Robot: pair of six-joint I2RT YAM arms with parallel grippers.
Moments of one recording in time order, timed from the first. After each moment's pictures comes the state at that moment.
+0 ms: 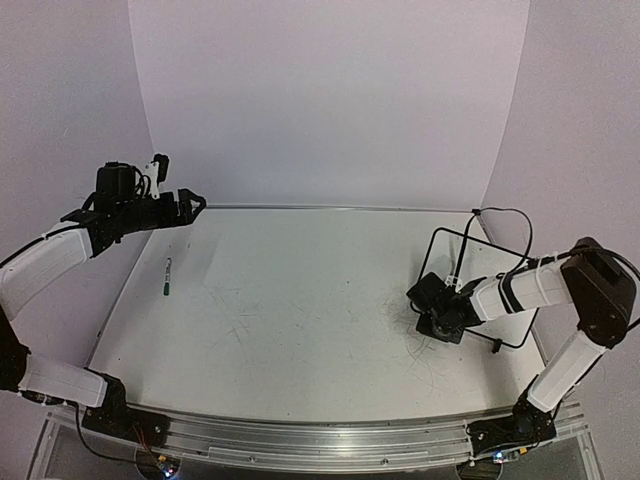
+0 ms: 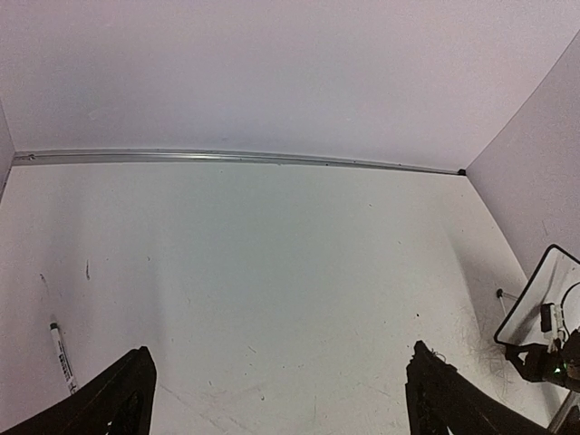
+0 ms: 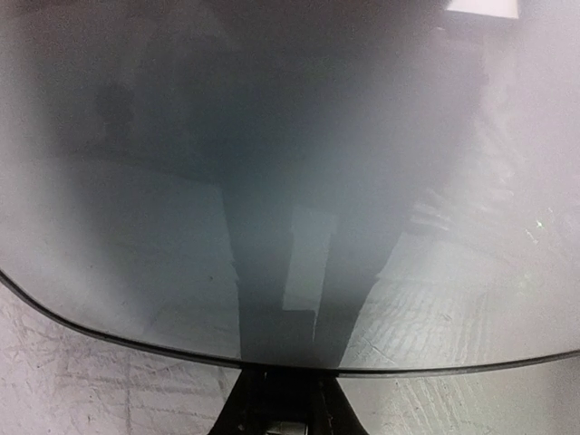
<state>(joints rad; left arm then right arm) -0.22 1.22 1.01 -0.18 0.26 -0.26 0.70 1.63 0.71 -0.32 0.52 1.02</state>
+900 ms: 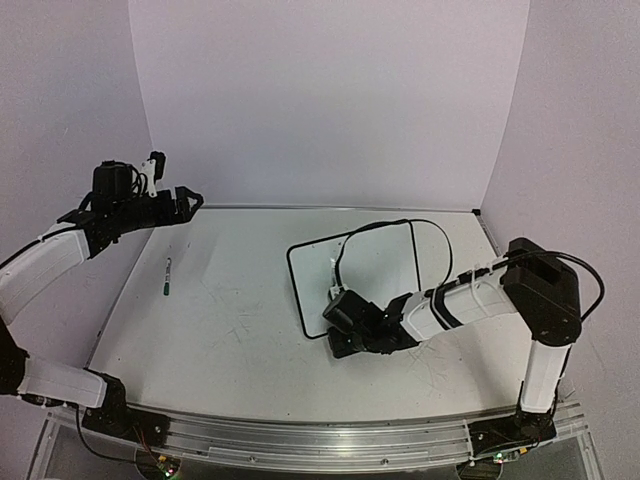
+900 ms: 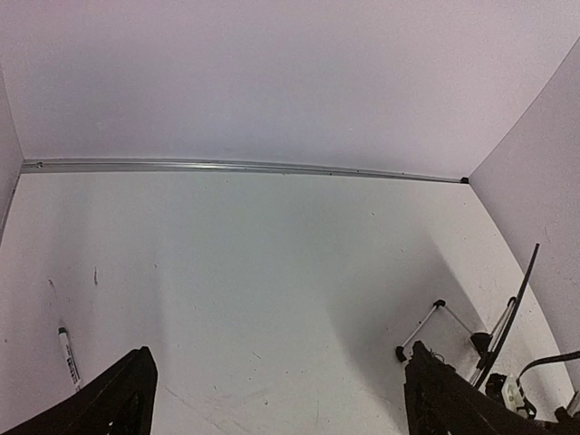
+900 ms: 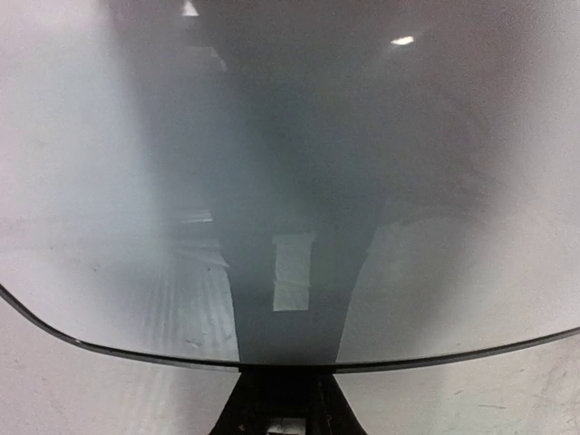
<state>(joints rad) -0.22 1.20 1.01 -0.18 0.24 -0.26 1.08 1.93 1.05 -0.12 0.37 0.60</state>
